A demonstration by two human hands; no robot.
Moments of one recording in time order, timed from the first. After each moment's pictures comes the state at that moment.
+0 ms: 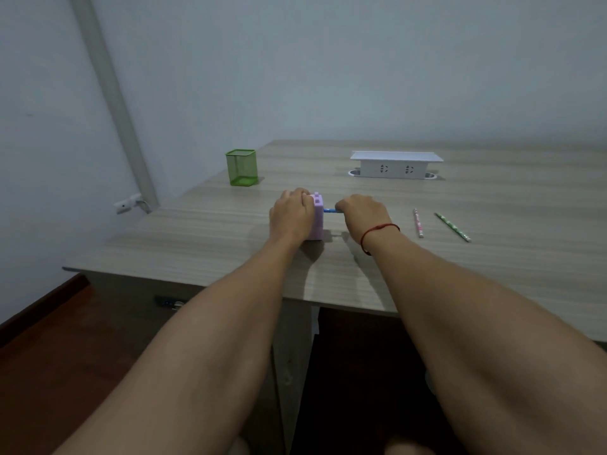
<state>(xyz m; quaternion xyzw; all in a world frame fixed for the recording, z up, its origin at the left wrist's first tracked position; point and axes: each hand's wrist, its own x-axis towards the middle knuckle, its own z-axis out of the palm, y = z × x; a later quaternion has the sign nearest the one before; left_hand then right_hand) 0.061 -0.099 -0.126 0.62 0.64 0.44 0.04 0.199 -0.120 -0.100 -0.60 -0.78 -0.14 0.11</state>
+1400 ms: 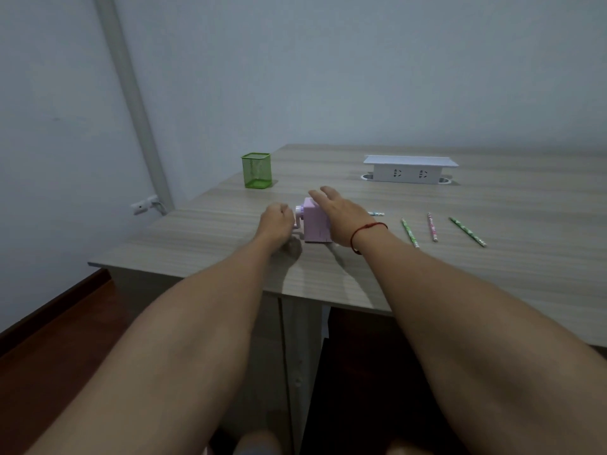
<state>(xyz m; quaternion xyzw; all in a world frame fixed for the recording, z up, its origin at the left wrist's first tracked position) 0.007 -0.109 -0.131 0.58 0.65 0.45 0.19 0.158 -0.119 -0.101 -0.50 -0.85 -0.04 0.15</state>
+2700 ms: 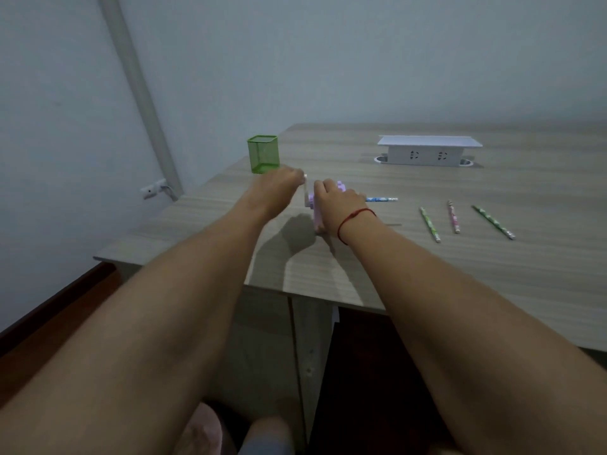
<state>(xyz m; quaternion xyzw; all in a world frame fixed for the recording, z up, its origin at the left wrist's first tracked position) -0.018 -0.099 -0.082 0.80 0.55 0.18 -0.18 0.121 -0.102 -0.111 -0.57 -0.81 -0.09 0.12</state>
